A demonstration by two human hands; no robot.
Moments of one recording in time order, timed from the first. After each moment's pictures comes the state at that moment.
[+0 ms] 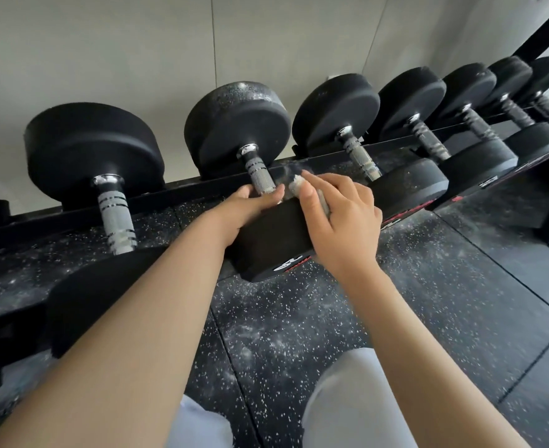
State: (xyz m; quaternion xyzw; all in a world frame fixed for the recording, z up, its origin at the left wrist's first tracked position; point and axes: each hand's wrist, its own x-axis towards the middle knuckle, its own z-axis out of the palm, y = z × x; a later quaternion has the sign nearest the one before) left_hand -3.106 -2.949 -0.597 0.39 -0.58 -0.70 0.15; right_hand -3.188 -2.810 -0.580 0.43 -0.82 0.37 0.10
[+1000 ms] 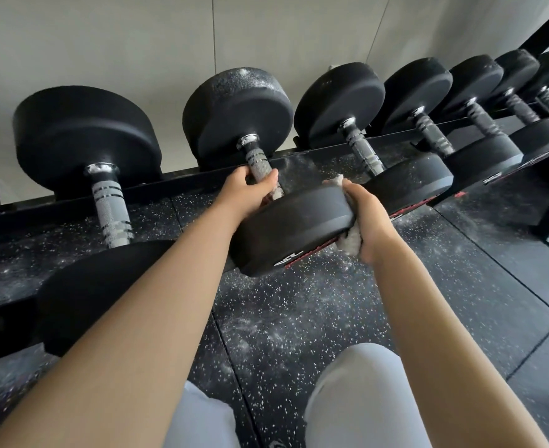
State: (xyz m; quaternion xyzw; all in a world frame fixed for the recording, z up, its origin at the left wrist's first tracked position) left_hand -3.116 -2.961 -0.606 0.42 -0.67 -0.57 0.24; right_hand -3.236 -2.813 -0.580 0.12 -0.66 0.62 -0.42
